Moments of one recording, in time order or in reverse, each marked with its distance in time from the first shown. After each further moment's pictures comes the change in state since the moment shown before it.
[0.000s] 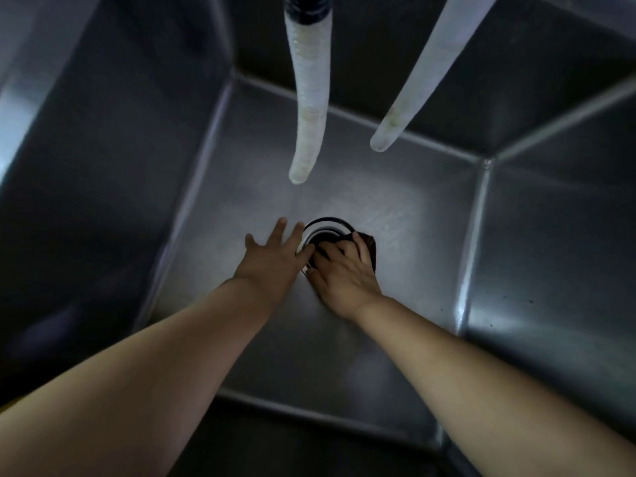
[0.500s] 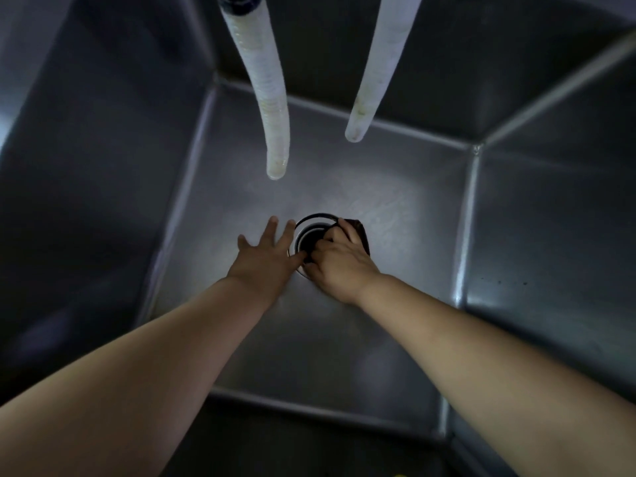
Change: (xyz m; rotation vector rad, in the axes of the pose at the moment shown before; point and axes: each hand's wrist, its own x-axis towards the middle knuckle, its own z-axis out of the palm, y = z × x) left_hand -0.005 0.004 -0.005 0.036 -0.025 0.009; right_hand 0.009 0.016 -0.006 0.030 -0.016 -0.140
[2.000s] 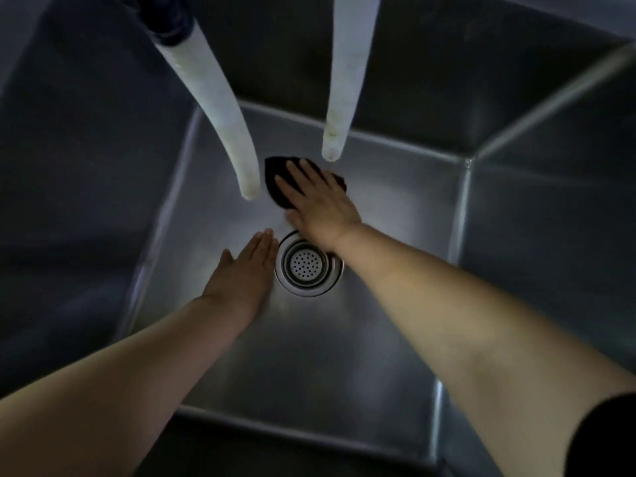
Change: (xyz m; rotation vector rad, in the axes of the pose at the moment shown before) left_hand -0.009 0.000 -0.015 -0.139 -0.025 -0.118; right_hand 0.089 0.043 -0.031 -0.228 0.106 0.025
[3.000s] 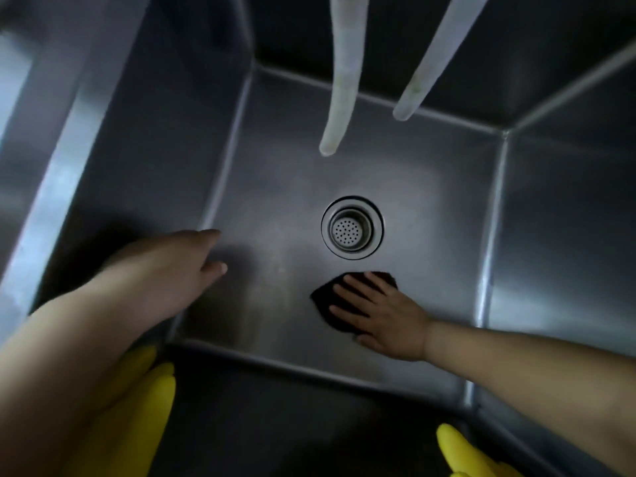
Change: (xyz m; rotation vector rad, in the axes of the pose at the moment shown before) left_hand -0.124 -0.116 -0.007 -0.371 0.120 -0.171; right_hand -0.196 -0.060 0.045 -0.168 -0.048 -0.531
